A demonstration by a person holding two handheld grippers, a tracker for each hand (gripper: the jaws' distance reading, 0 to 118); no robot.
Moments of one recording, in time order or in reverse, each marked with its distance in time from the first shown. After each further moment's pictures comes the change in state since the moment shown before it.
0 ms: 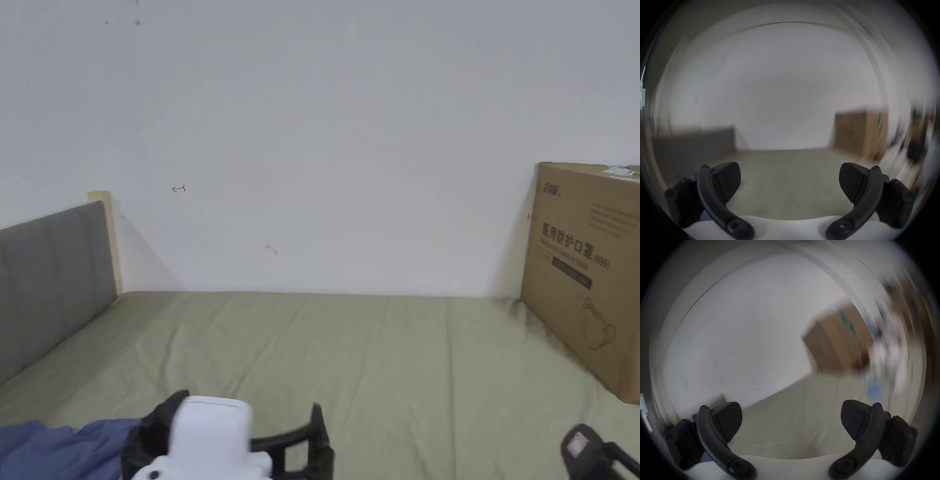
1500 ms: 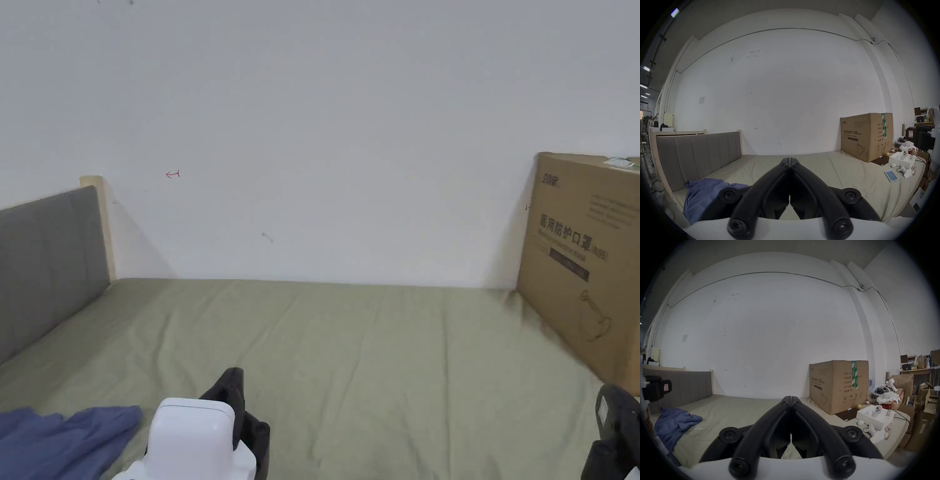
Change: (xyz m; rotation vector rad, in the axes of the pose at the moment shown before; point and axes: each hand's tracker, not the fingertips) left arm 0.010 -0.009 0.003 0.075 0.103 -0.284; right arm -0.030 0.014 0.012 0.080 -0.043 0.241
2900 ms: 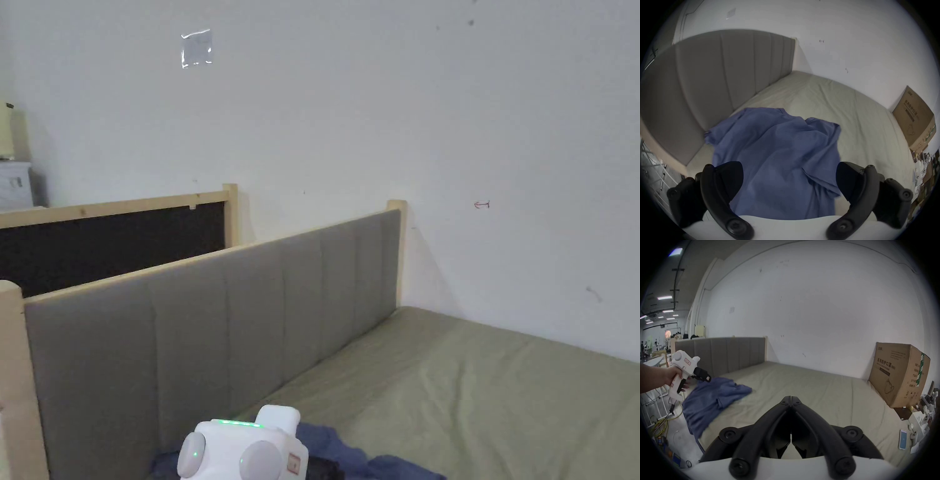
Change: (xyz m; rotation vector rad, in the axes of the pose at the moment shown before) left arm -0.397 -0.127 -0.184 -0.856 0.309 0.273; right arm -0.186 -0.050 -0.091 -0.329 0.545 0.128
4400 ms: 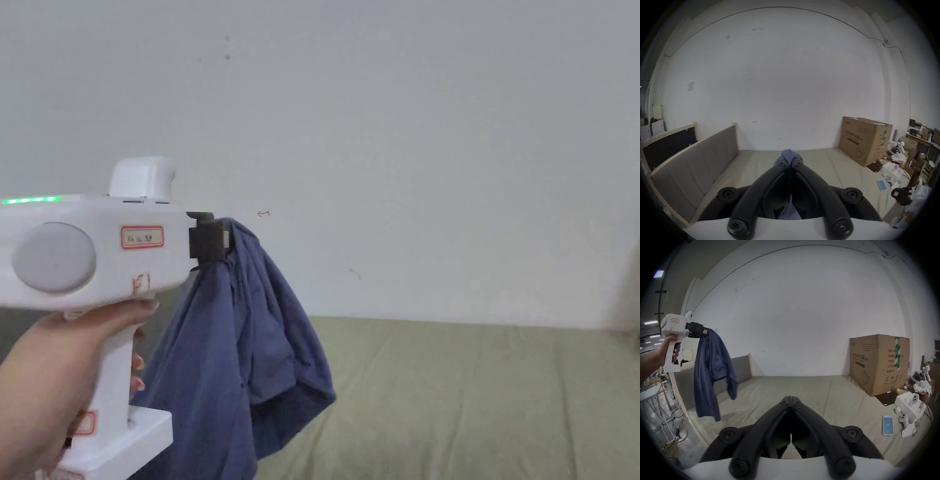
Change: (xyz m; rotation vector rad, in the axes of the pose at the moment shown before) left arm 0.251 0.079 0.322 0.597 -0.420 -0.287; right arm 0.110 0.014 0.150 0.125 -0.119 -0.202
